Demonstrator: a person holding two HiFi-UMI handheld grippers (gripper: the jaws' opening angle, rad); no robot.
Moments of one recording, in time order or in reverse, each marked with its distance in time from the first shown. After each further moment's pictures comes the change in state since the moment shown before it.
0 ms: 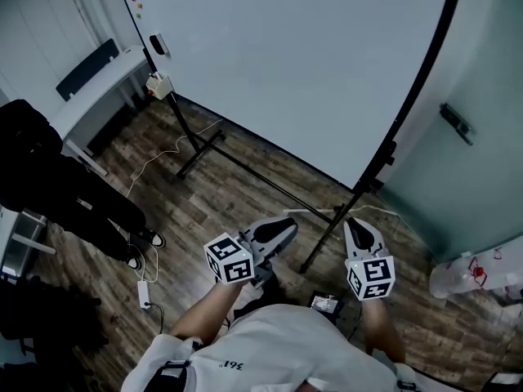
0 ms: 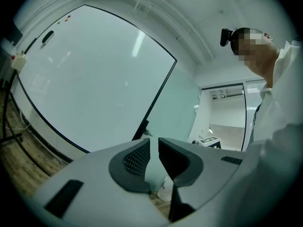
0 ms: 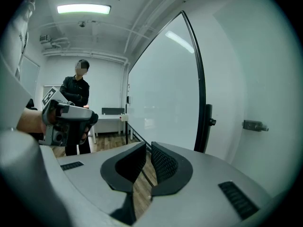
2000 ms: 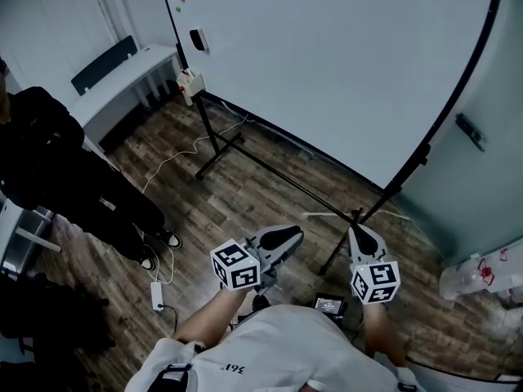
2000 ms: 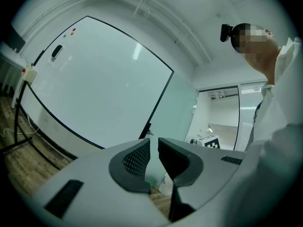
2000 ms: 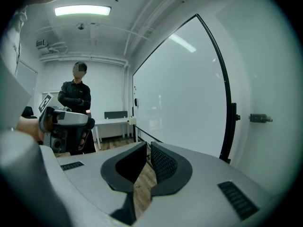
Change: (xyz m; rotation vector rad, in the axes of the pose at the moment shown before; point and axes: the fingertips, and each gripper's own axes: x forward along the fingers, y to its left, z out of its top) left arm -0.147 0.009 0.020 0.015 0.002 0.006; right arm 0.011 0.144 0.019 0.065 -0.019 0.006
